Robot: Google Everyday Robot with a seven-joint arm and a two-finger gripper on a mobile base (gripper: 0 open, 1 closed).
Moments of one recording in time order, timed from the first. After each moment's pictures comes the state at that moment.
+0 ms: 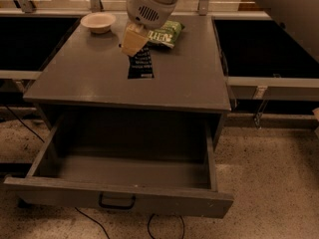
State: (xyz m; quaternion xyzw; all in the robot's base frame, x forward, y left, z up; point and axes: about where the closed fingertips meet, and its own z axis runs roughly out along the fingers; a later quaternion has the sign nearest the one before) arm 0.584 0.051 0.988 -0.65 0.71 0.04 0.29
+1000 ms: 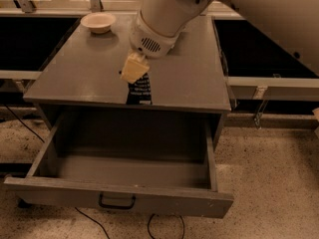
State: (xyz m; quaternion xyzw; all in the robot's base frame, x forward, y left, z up) arm 0.548 0.052 0.942 -0.64 0.72 0.09 0.26
